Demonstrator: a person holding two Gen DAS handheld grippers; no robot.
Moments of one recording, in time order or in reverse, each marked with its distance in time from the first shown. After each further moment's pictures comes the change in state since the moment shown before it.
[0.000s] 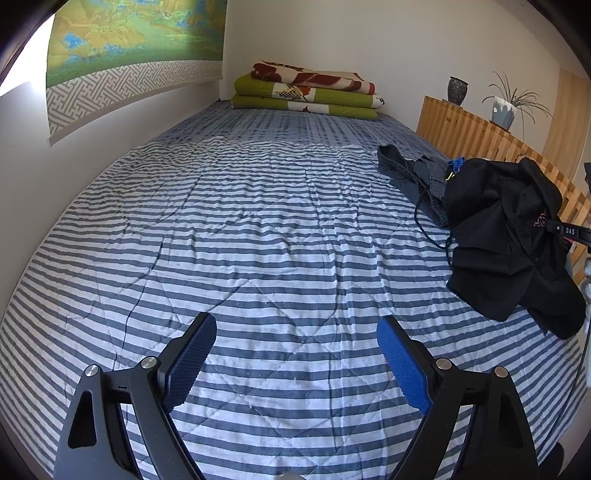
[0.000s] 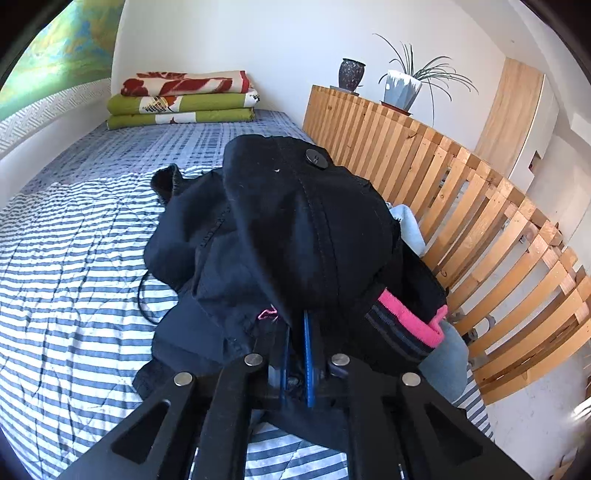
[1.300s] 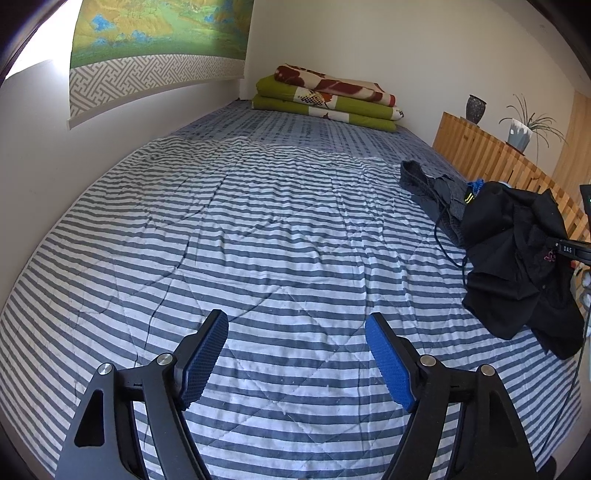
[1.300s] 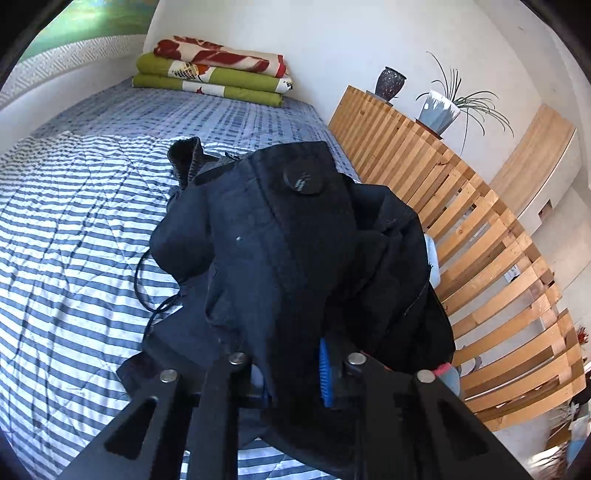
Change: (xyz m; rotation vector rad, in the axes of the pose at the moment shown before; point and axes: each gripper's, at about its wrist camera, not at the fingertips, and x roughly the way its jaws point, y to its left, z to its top) left arm -0.004 0.040 0.007 -0.076 -0.006 0.018; right arm 0.018 0.024 0.025 -0.187 0.040 -0.029
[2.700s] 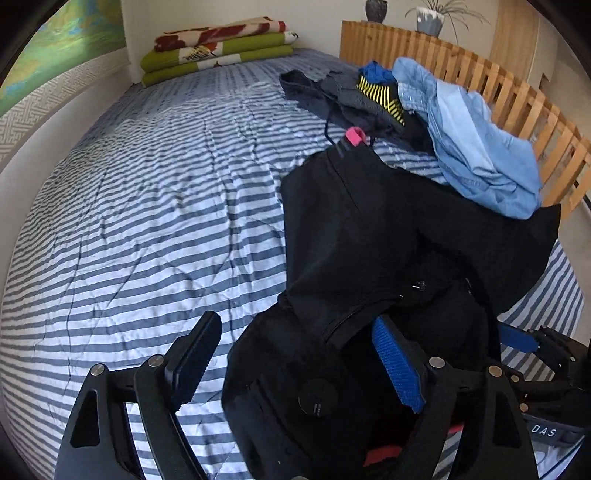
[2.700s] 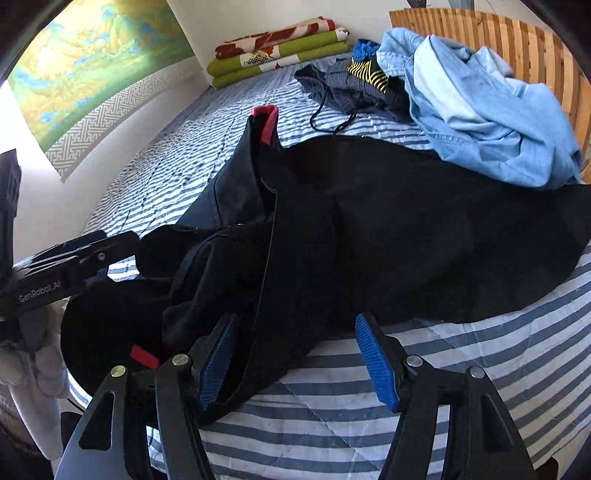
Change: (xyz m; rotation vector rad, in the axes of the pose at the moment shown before) left arm 0.031 -0.146 -0.055 0.373 0.273 -0.119; right arm -0.082 0.064 -0.216 0.270 0.140 0.615
